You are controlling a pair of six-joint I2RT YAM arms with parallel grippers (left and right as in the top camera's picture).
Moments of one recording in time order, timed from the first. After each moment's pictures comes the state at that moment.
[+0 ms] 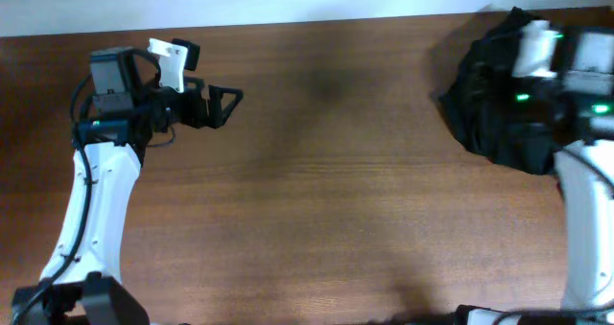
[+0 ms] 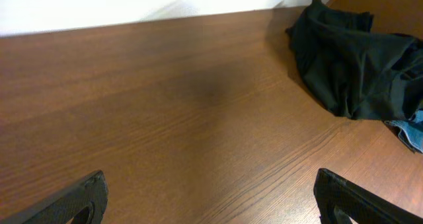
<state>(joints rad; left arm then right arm) 0.06 1.61 1.33 -0.48 0.72 0.10 -0.25 1.46 1.55 -0.93 -0.16 0.05</state>
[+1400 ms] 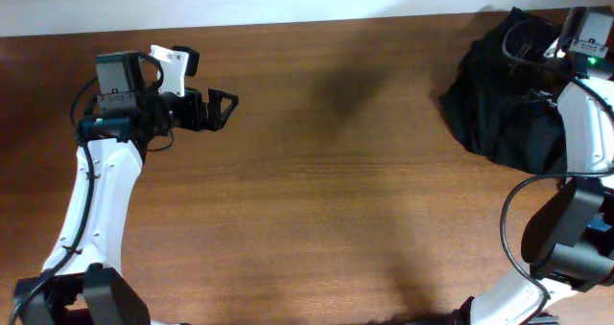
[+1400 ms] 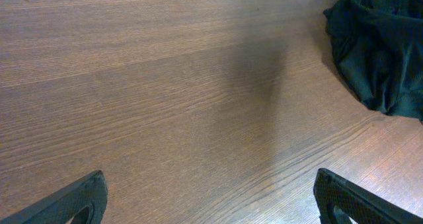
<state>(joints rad) 0.06 1.63 1.33 -0.53 0.61 0.10 -0.37 1.90 1.67 -0.71 -0.03 0.32</state>
